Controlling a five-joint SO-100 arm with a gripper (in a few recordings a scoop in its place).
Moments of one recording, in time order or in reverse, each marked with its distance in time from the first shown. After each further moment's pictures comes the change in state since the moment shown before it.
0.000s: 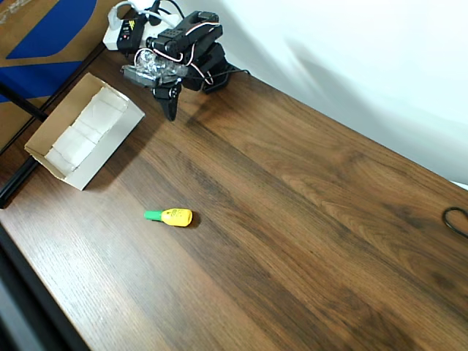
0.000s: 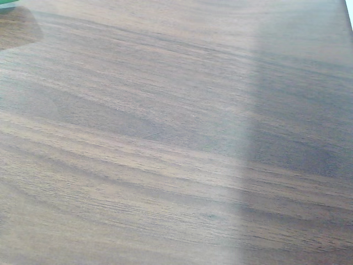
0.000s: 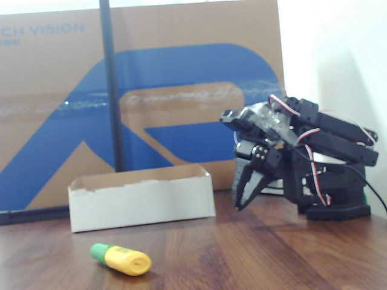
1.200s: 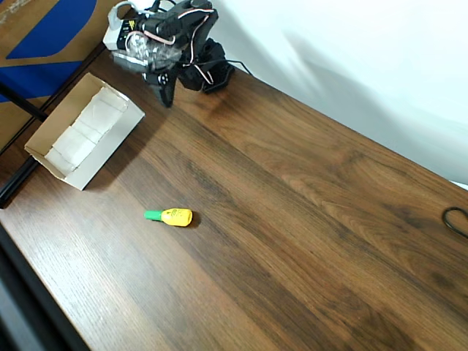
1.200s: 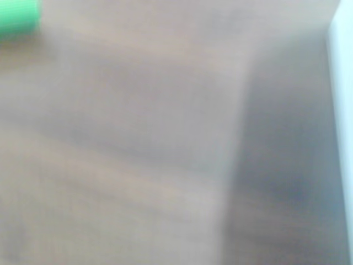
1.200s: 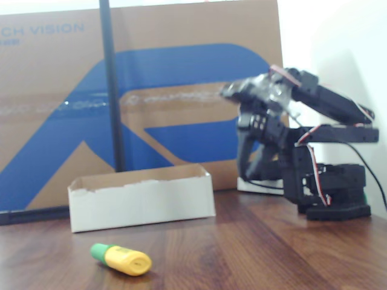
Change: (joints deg) arm -2.8 -14.6 -22.1 1.0 14.4
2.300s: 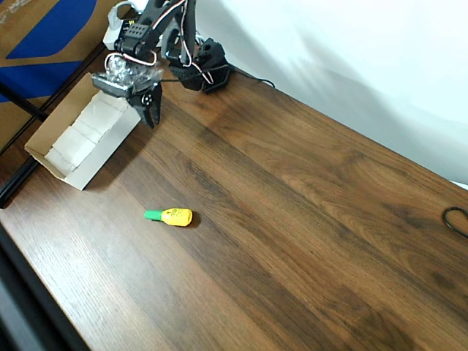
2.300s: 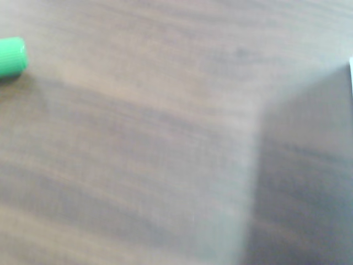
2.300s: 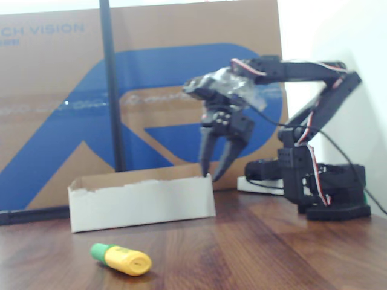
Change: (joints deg) arm -0.6 -48.9 -18.7 -23.3 -1.5
